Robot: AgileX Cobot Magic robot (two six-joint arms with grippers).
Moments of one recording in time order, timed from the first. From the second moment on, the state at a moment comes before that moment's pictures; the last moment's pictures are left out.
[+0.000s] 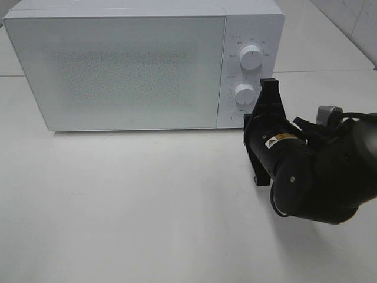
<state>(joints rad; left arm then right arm) 0.09 0.00 -0.52 -0.15 1.09 0.14 0.73 1.91 -0.61 0.82 -1.06 1.27</state>
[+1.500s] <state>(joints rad) 0.09 0.00 -0.52 -0.15 1.09 0.14 0.60 2.16 -0.88 0.78 -0.93 1.30</state>
